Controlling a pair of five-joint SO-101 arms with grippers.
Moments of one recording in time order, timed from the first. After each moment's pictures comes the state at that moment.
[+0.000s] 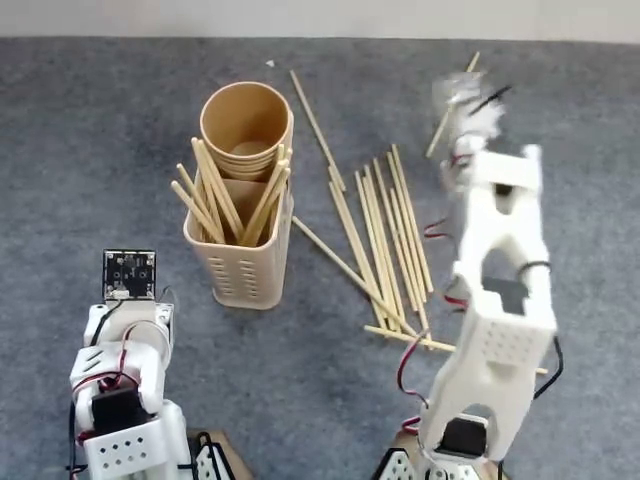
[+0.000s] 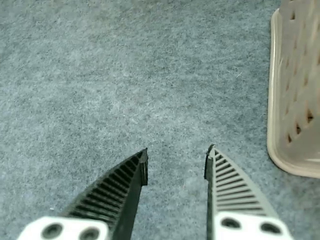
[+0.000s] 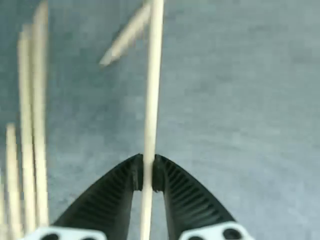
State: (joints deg) left arm -22.0 -103.8 96.1 57.4 -10.7; right arm 6.1 27.5 -17.7 53.1 20.4
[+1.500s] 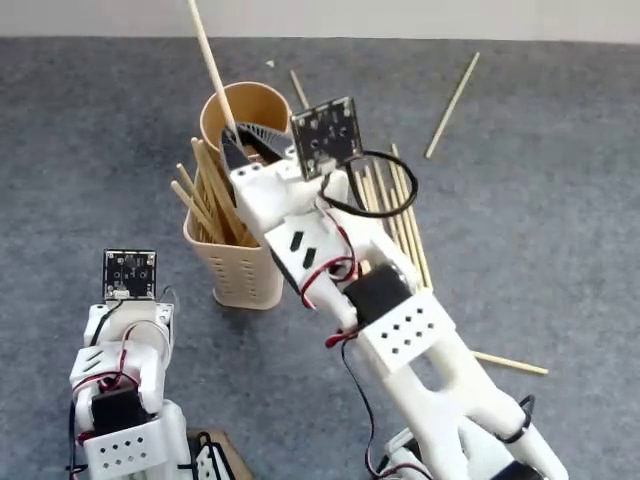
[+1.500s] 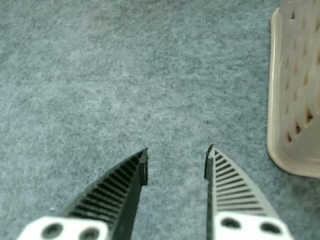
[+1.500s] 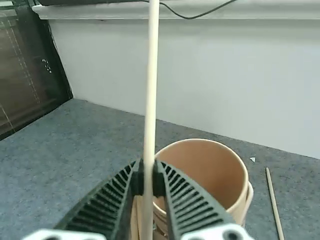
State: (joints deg) left arm -22.0 -103.8 96.1 57.4 -10.9; right arm -40.4 -33.6 31.8 10.3 -7.1
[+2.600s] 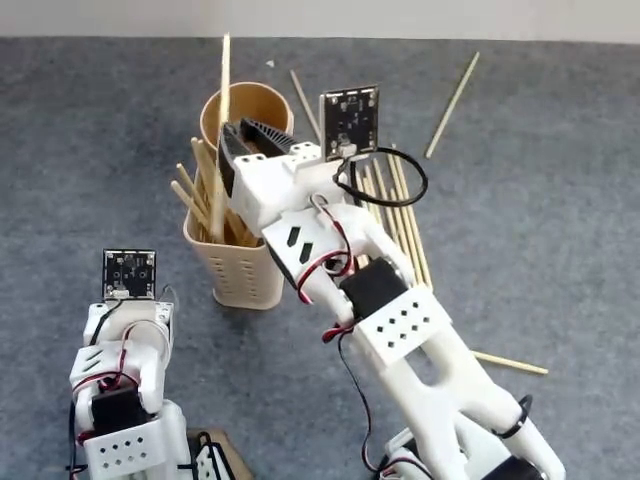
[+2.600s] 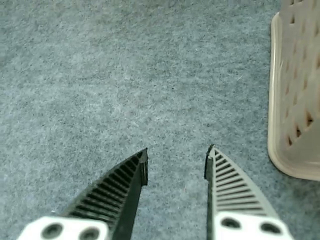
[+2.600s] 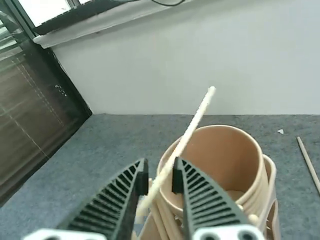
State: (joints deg) left arm -22.0 -103.8 96.1 56.7 -10.9; right arm -40.4 -32.4 31.7 10.3 -22.7
